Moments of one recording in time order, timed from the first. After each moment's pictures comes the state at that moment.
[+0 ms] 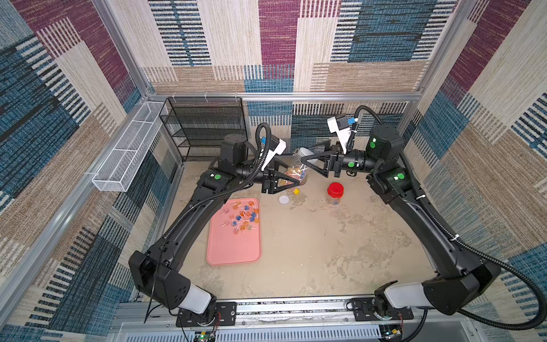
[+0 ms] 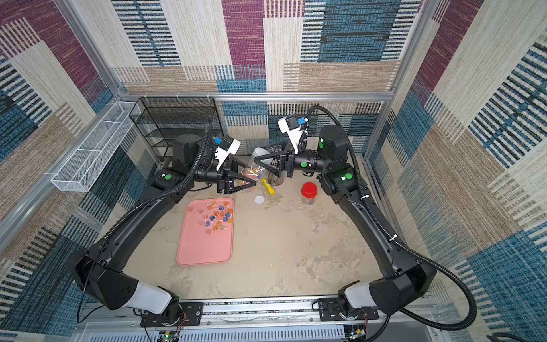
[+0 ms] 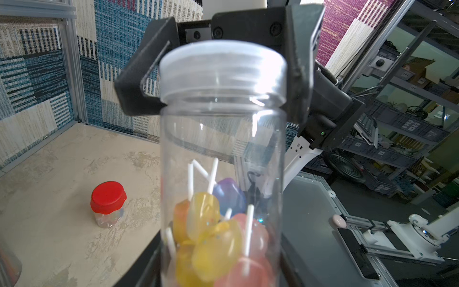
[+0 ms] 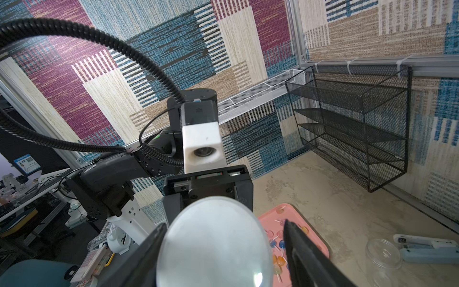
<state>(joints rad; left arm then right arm) -0.45 1.50 1.59 -0.39 1.17 0.00 0.40 1.39 1.58 -0.19 -0.94 0.36</state>
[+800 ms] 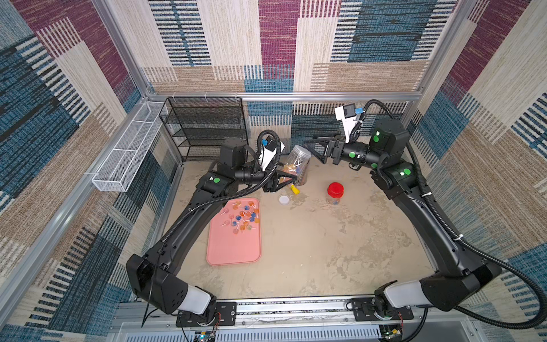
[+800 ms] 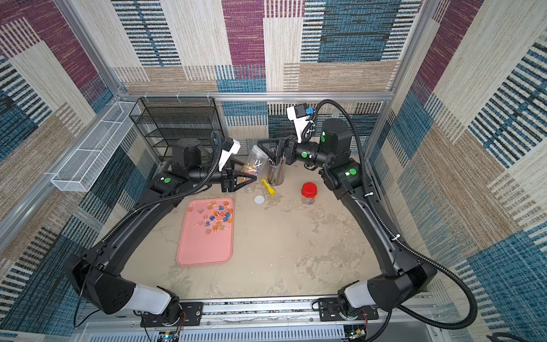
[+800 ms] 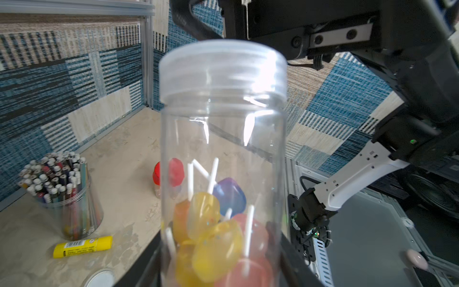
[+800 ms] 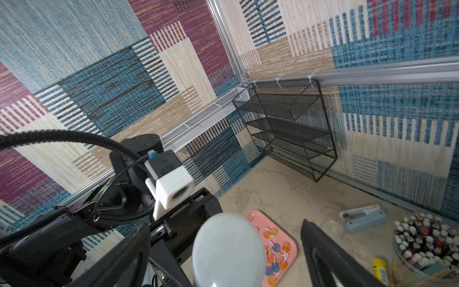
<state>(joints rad) -0.45 1.46 1.53 -0.41 0.85 0.04 0.40 1.43 1.69 -0.31 -0.67 0.43</state>
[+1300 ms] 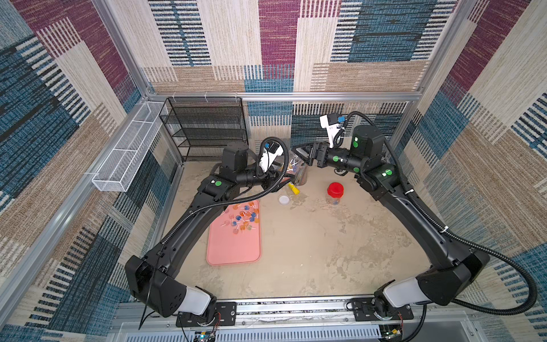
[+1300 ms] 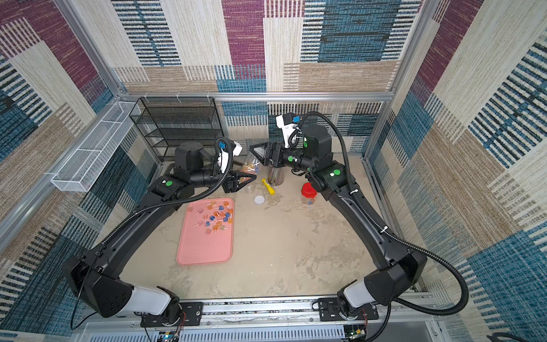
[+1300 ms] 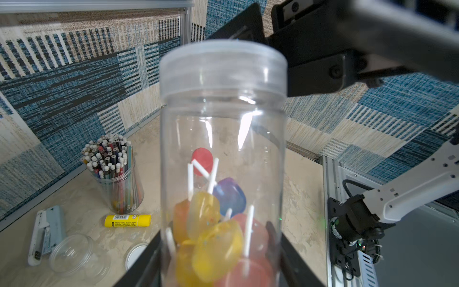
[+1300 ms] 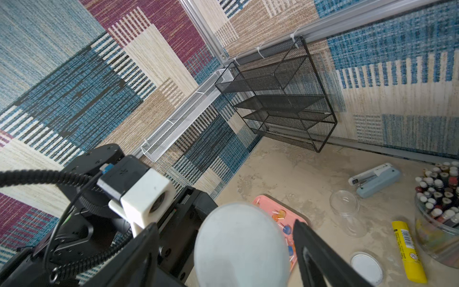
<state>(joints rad) -0.48 1.45 1.49 -0.41 0.65 0.08 0.49 1.47 1.66 -0.32 -0.52 0.54</state>
